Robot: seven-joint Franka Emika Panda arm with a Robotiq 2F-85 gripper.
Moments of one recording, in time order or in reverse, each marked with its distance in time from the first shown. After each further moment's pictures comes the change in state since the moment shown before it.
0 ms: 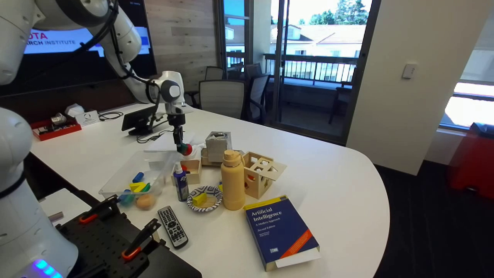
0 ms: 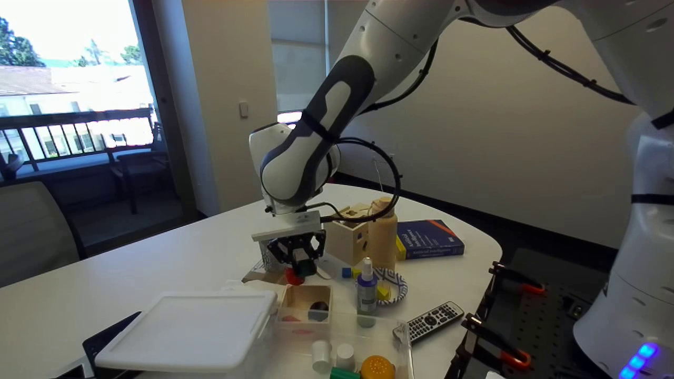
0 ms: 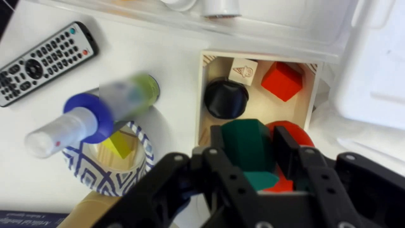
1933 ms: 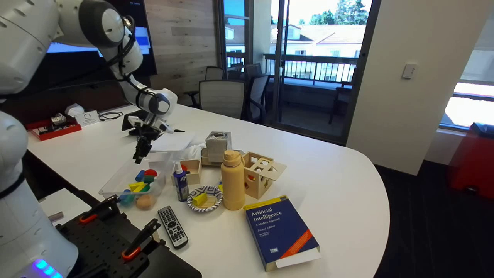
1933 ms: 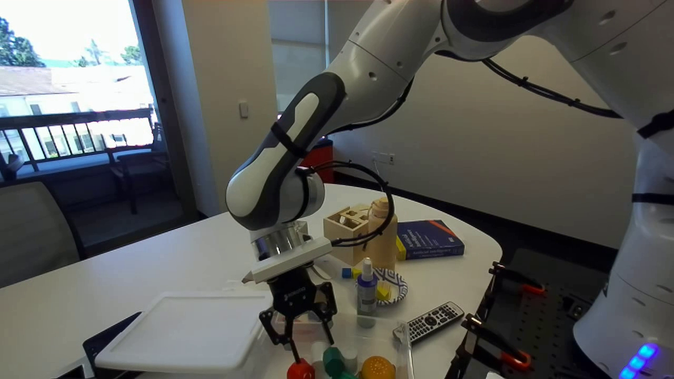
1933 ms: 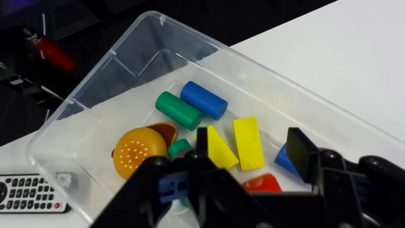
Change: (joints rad) arm -0.085 0.135 0.228 0.086 0.325 -0.359 -0.493
